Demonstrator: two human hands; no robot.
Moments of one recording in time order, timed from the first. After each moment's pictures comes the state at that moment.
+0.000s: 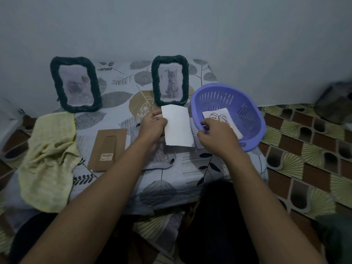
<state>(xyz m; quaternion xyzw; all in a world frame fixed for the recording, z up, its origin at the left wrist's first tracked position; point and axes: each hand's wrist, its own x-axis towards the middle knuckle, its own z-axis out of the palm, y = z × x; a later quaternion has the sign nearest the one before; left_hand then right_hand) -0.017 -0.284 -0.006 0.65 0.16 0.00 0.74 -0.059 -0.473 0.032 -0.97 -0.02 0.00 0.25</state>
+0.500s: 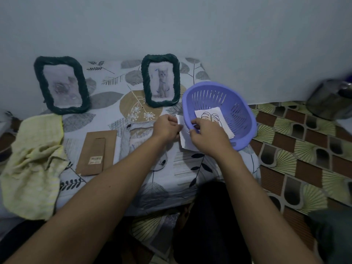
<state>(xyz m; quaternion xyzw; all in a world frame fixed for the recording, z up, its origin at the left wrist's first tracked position) 0.001 -0.339 -0.012 0.76 0.14 -0.06 0.63 -0.055 -0.475 0.033 -0.96 -0.03 0.00 0.26</state>
